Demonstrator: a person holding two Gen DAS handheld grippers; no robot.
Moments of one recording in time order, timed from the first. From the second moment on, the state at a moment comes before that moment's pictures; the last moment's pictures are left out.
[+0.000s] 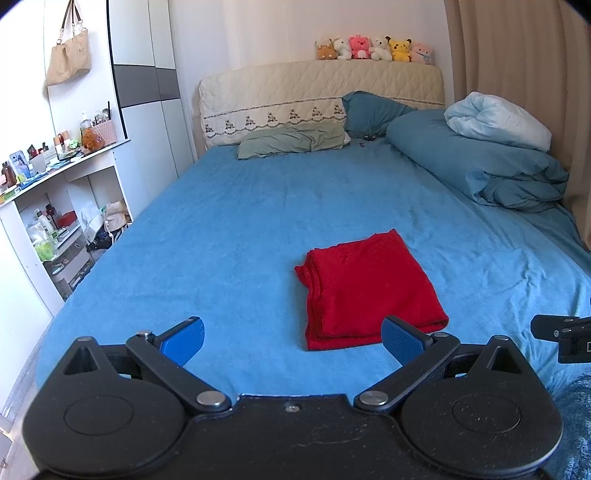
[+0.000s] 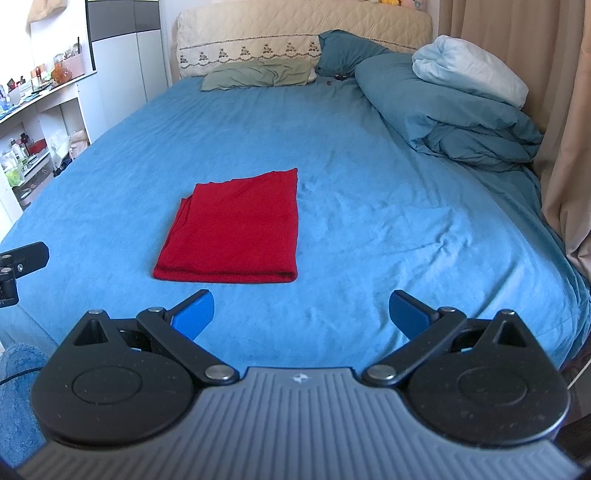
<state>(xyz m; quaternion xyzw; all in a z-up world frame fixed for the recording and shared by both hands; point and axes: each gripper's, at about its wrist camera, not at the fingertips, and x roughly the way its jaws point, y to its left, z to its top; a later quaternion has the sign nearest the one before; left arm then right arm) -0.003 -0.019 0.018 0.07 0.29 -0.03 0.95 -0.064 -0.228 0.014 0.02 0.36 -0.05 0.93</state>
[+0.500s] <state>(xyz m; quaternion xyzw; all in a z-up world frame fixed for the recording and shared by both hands) 0.000 -0.018 0.016 0.06 0.30 -0.03 0.95 -0.063 -0.228 0.013 0.02 0.36 -0.05 0.93</state>
